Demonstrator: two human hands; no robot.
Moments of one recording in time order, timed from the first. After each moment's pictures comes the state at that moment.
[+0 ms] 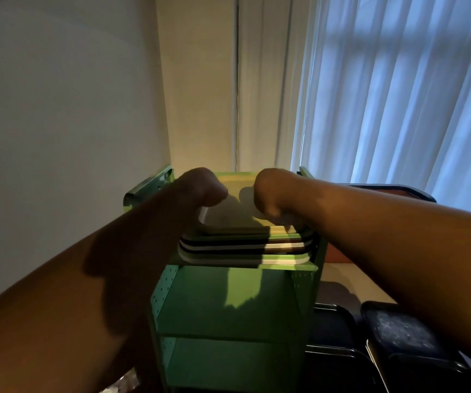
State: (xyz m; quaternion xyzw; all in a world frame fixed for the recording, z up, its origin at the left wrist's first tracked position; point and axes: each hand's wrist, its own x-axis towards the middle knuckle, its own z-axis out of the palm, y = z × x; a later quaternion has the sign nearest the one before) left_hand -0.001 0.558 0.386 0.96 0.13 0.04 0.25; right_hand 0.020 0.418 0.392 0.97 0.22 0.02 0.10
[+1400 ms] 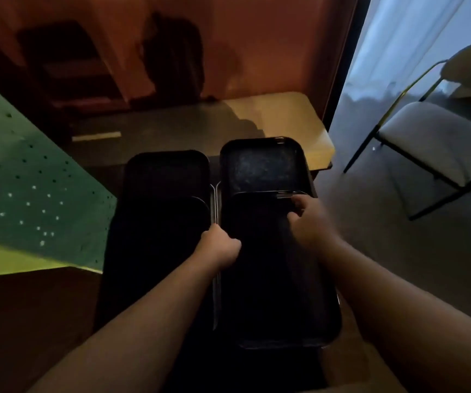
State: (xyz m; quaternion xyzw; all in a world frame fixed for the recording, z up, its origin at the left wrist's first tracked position) left_hand 0.026 0.092 -0.019 0.85 0.24 -0.29 0.37; right_hand 0.055 -0.108 -0.036 0.91 -0.12 -0.12 -0.37
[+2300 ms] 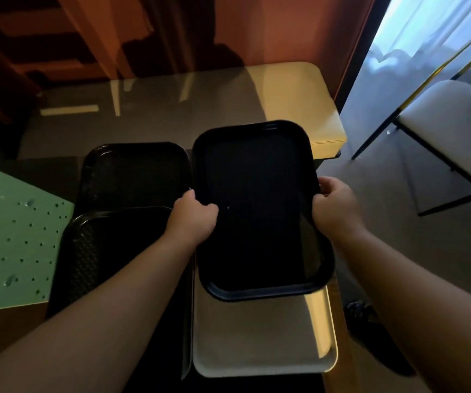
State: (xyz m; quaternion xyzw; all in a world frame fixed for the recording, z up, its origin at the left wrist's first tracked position) left_hand 0.144 0.089 -0.062 0.84 0.30 -0.20 0.40; right_hand 0.158 -0.165 -0.083 0.84 -0.20 -0.11 -0.49
